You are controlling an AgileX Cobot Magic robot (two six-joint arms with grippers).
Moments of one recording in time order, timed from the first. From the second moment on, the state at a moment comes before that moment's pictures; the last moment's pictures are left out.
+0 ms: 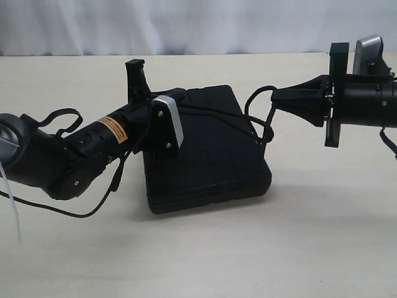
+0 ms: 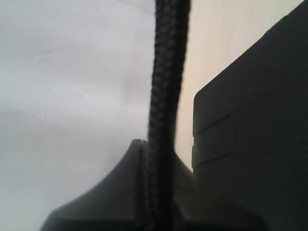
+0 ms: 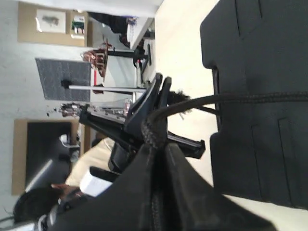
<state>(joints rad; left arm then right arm) -0.58 1.95 -0.72 0.06 -0.98 1.20 -0.03 1.68 -0.79 1.58 1.20 -0.86</state>
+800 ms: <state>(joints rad) -0.58 2.02 -0.72 0.13 -1.01 1.13 0.13 1.68 -0.79 1.37 1.10 -0.95</state>
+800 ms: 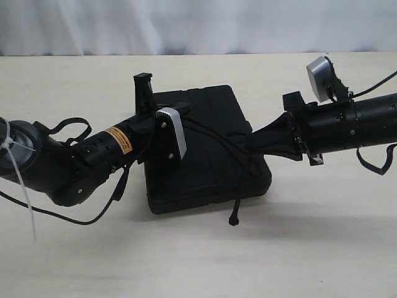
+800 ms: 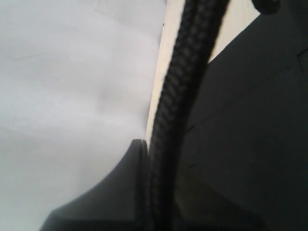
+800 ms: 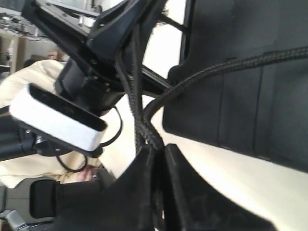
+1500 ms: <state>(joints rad) -0.58 2.03 -0.74 0.09 -1.03 1.13 0.13 1.66 -0.86 1.09 1.07 -0.78</state>
